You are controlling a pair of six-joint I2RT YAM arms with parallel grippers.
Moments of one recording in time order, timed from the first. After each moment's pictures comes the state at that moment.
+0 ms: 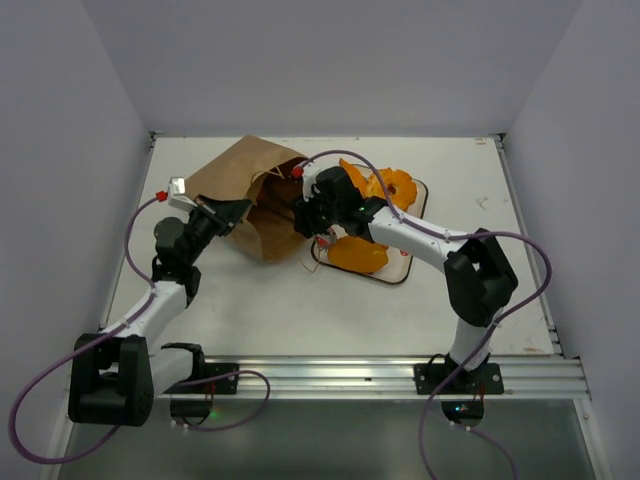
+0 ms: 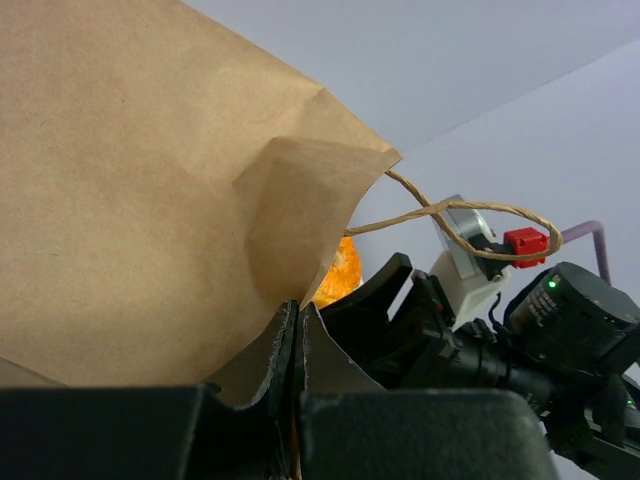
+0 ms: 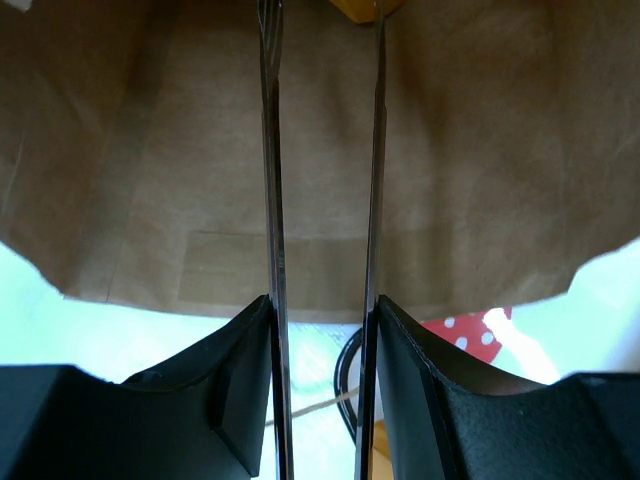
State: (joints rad) left arm -0.05 1.12 0.43 0.70 0.42 -1.02; right arm 0.74 1.81 1.37 -0.19 -0.15 0.08
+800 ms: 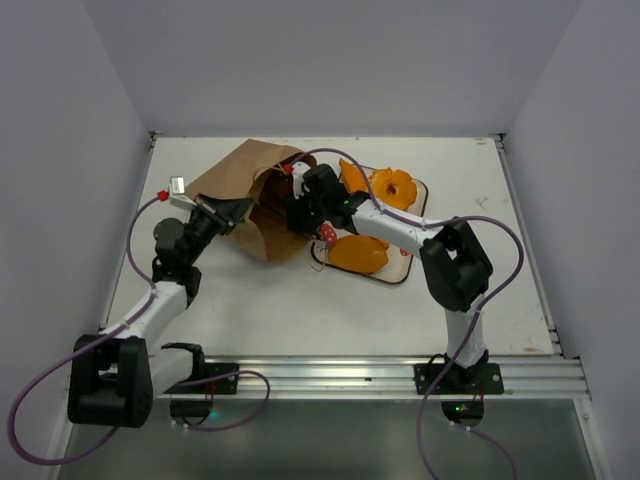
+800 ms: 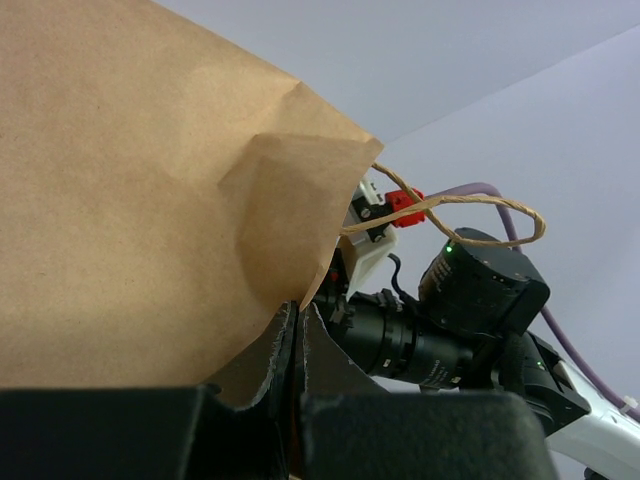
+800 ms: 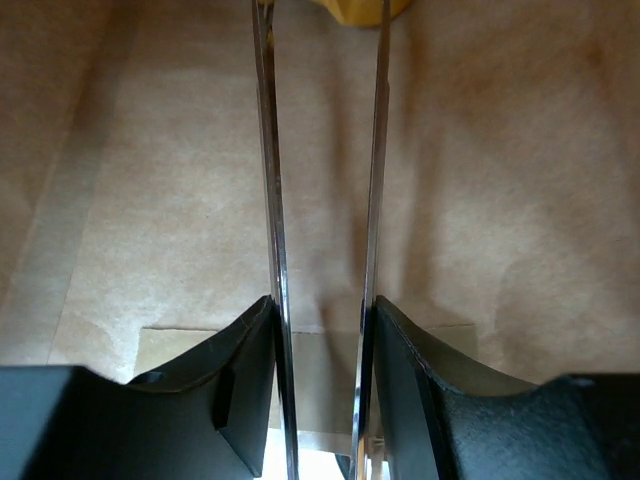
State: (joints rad) left arm -0.06 1.11 0.43 0.75 0.44 -1.10; right arm 0.74 1.98 1.52 -0.23 -0.15 0.11
